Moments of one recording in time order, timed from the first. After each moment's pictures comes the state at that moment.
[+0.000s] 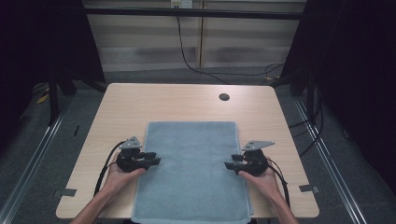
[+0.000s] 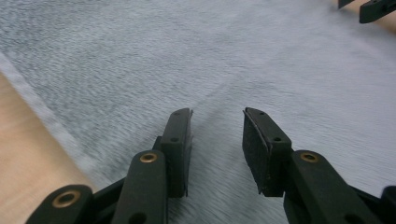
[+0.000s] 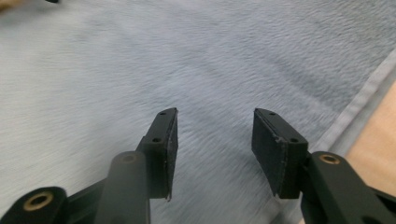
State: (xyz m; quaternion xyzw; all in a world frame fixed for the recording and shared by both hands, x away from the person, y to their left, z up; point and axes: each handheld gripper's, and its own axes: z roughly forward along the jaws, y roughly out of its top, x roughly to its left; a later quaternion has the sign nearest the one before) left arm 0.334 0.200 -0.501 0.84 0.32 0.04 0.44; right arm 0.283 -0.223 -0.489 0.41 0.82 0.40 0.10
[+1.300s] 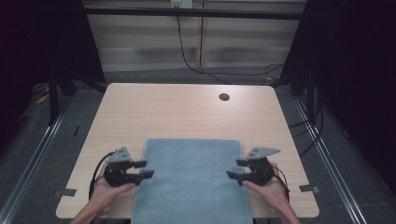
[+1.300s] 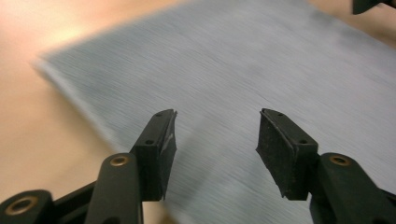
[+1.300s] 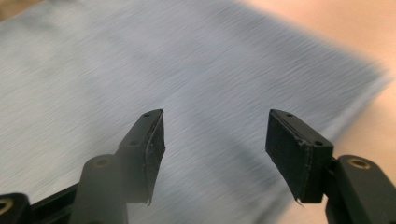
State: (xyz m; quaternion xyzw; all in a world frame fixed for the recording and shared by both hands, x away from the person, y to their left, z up) left arm 0.299 0.225 -0.472 0.83 0.31 0.05 0.46; right arm 0.252 -0.224 -0.466 0.39 0.83 0.39 0.11
